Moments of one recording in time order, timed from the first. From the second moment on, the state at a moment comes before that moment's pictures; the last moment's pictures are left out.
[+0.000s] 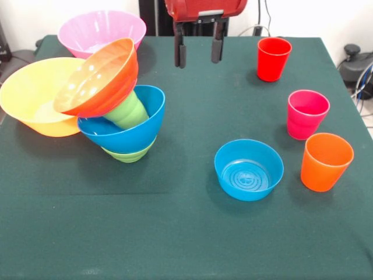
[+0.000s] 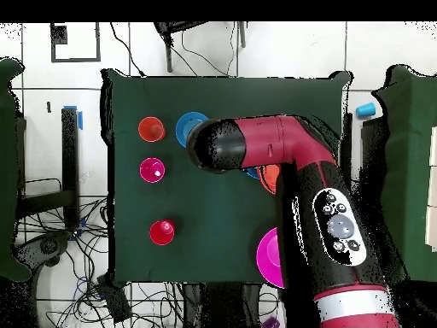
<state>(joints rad) -0.47 -0.78 0.40 1.54 -0.40 0.77 1.50</state>
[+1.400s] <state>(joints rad) -0.40 -0.84 0.31 1.55 -0.34 0.71 1.51</state>
